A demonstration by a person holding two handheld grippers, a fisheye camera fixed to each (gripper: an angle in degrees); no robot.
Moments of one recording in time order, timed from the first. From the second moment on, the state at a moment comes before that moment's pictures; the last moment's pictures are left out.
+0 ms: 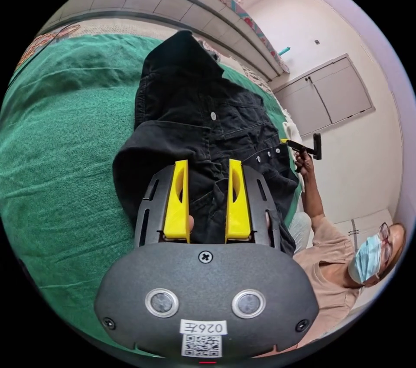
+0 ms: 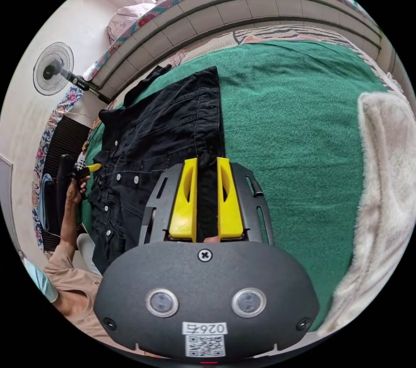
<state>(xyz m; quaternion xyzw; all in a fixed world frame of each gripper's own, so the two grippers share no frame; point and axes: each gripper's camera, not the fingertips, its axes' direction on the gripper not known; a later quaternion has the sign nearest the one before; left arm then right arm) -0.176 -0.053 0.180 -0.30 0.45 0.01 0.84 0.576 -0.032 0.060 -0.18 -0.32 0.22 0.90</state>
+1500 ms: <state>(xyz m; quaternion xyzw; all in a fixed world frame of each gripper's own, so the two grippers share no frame) -0.238 -0.057 0.146 -0.27 0.50 -0.11 0.82 0.626 0.027 0.056 -0.18 -0.34 0.23 0.89</state>
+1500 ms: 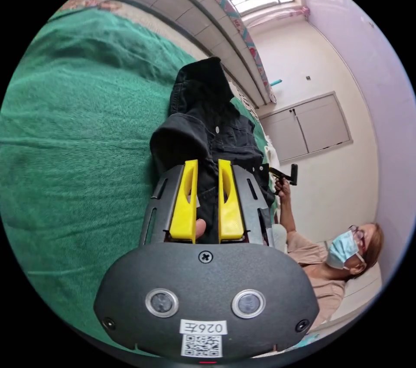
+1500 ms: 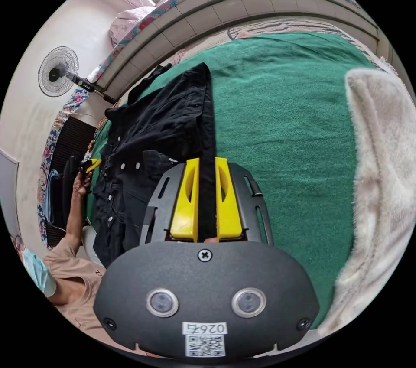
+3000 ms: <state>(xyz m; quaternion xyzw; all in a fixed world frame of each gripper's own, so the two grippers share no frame) -0.130 -0.127 0.172 -0.32 0.48 0.04 0.81 0.436 -0.140 -0.078 -0.16 -0.16 -0.19 0.96</state>
